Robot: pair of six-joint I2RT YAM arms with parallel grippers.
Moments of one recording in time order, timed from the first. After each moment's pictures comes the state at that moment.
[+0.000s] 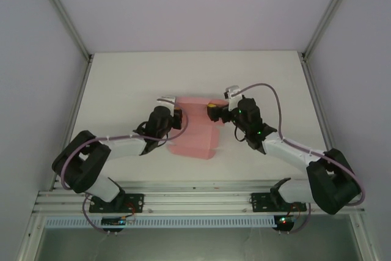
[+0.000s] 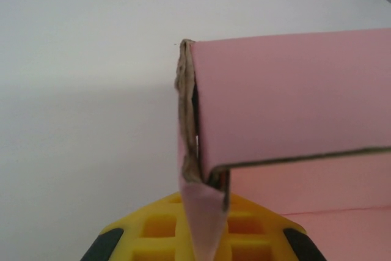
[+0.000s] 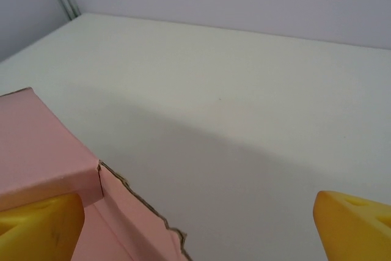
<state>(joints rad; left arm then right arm) -0.70 1.50 0.59 0.49 -0.21 -0.38 0.57 1.28 0.60 0.38 0.04 0.15</state>
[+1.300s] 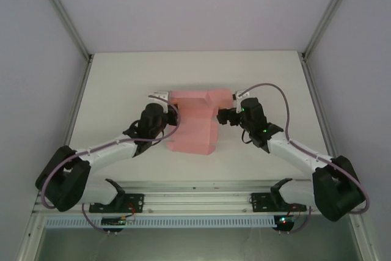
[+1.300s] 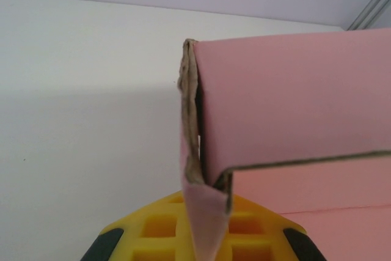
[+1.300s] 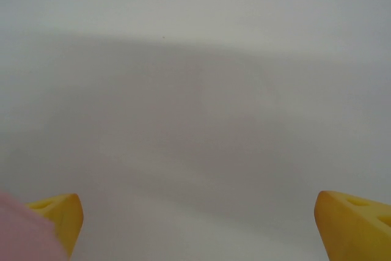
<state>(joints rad) -0.68 1.32 0.61 0.36 -0.21 -0.40 0.51 1.23 0.64 0.07 0.10 0.21</state>
